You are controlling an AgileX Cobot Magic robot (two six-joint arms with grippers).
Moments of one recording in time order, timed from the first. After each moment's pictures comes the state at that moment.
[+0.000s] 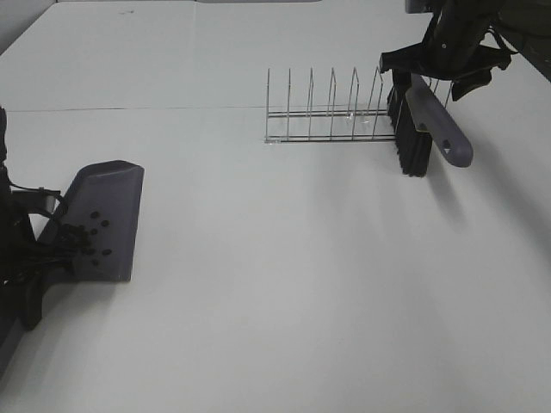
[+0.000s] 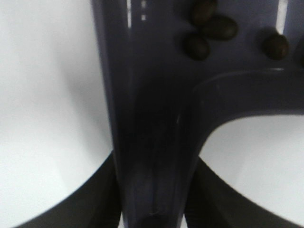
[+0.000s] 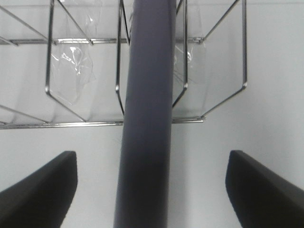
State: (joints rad) left arm -0.15 2.06 -1.09 -0.09 1.02 -0.06; right arm 0.12 2.34 -2.00 -0.21 0.88 0.24
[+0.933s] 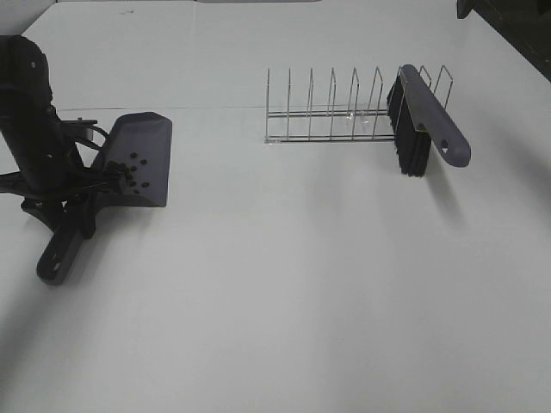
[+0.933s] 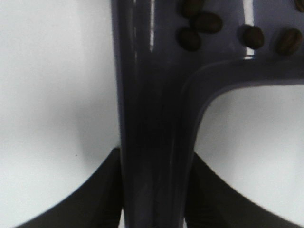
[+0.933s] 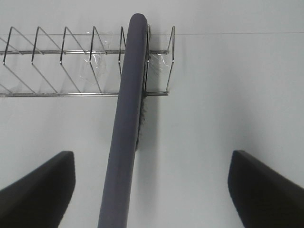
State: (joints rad) left arm -0.15 2.26 -1.51 -0.10 1.01 -0.06; right arm 0.12 1.78 -1.63 -0.21 0.92 0.20
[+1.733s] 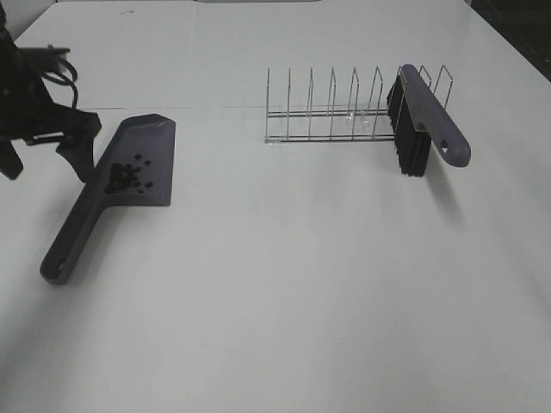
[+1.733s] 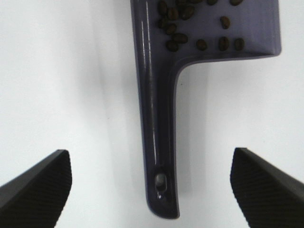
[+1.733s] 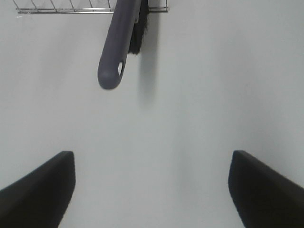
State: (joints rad) left arm -0.16 2.01 -1.51 -0.07 1.08 -0.02; right arm 0.12 0.98 -0.84 -0.16 0.82 0.18
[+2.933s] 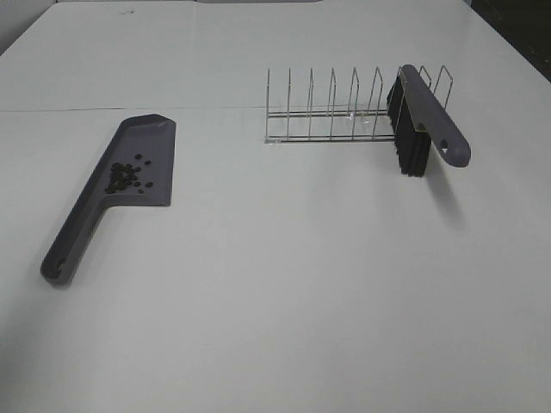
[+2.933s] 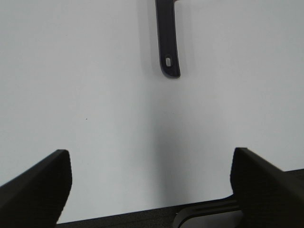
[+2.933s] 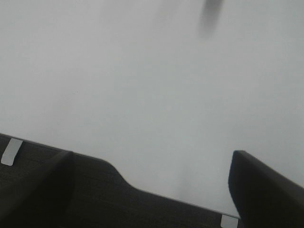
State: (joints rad) left arm -0.15 0.83 -0.84 -0.02 1.14 -0.02; right arm 0.12 0.23 -0.46 0.09 1.12 -0.10
